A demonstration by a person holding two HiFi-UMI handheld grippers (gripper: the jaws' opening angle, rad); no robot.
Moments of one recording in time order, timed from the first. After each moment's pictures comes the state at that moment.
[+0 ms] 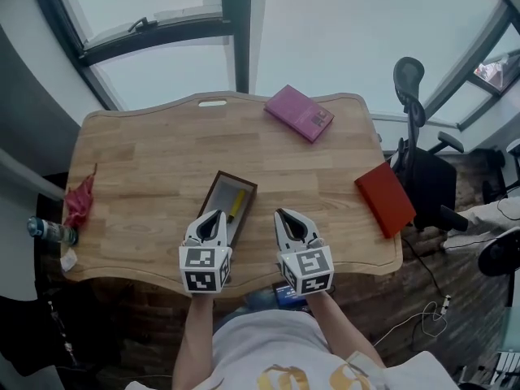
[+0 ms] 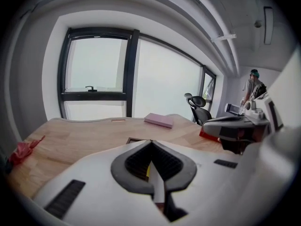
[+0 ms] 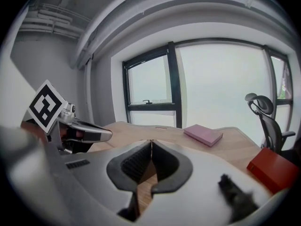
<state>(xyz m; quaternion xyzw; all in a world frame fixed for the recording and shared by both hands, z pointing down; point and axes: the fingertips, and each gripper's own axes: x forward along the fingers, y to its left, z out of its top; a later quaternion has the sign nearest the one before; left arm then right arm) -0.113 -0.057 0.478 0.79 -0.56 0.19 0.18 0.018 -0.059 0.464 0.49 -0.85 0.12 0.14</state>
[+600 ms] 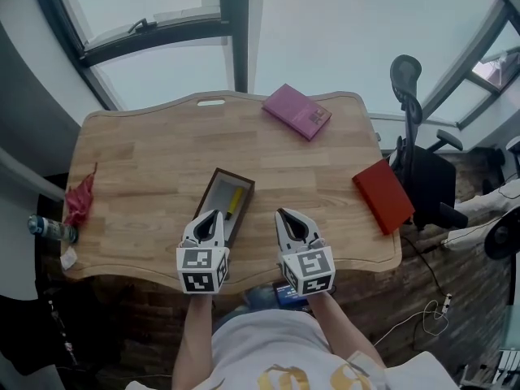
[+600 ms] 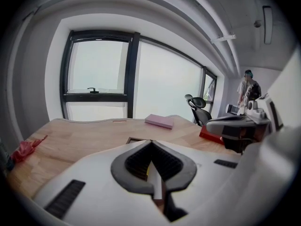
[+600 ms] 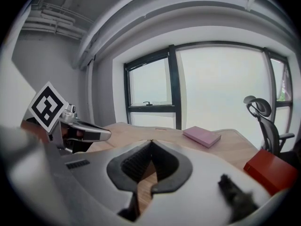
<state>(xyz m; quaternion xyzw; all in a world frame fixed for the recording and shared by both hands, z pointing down) -0.115 -0.045 0.474 0.79 -0.56 0.18 0.18 0.023 -0.044 0.461 0.48 -0.86 0.12 0.14</state>
